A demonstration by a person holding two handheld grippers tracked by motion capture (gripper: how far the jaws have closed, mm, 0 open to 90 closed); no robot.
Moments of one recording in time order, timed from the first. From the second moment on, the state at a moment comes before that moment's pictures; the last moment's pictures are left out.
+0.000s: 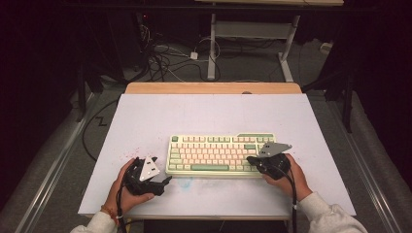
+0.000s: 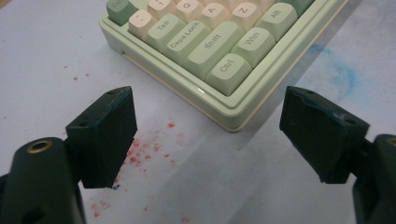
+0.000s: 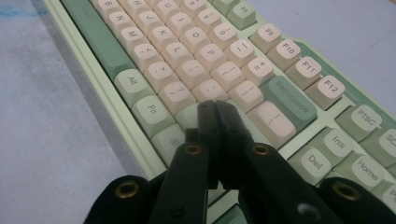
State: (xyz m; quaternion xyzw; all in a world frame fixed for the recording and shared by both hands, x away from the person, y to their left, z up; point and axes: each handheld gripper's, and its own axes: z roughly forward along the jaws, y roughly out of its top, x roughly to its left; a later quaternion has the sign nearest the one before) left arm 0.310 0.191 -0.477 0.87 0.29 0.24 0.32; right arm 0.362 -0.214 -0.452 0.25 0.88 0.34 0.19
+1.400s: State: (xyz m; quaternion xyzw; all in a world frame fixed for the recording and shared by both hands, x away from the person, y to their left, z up) left arm 0.331 0.165 -0.438 0.89 0.27 0.18 0.33; right arm 0.359 -0.212 -0.457 0.26 0.88 0.34 0.21
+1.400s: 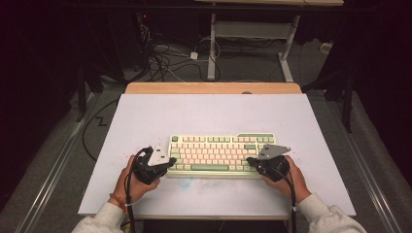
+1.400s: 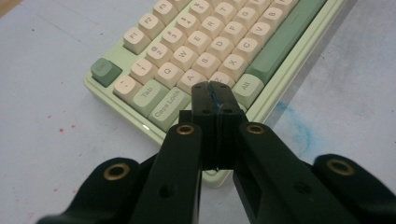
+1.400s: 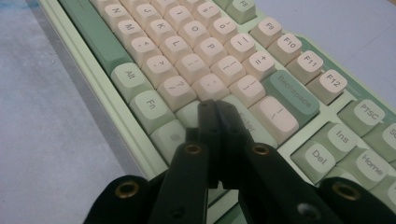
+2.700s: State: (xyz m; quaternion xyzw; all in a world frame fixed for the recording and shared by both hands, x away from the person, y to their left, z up) left arm 0.370 0.107 -0.448 0.91 0.24 0.15 0.29; right arm 0.359 -0.211 -0.458 0.25 0.88 0.34 0.21
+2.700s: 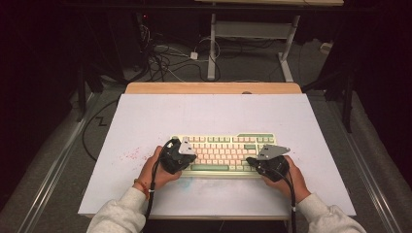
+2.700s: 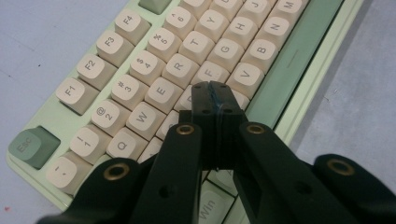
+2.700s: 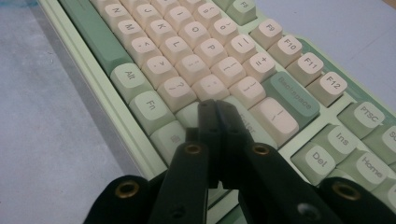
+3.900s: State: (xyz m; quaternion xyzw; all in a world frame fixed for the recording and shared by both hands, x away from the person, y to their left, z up) left arm 0.368 0.109 -0.447 0.91 0.24 0.16 0.29; right arm 0.359 -0.211 -0.458 0.25 0.88 0.34 0.21
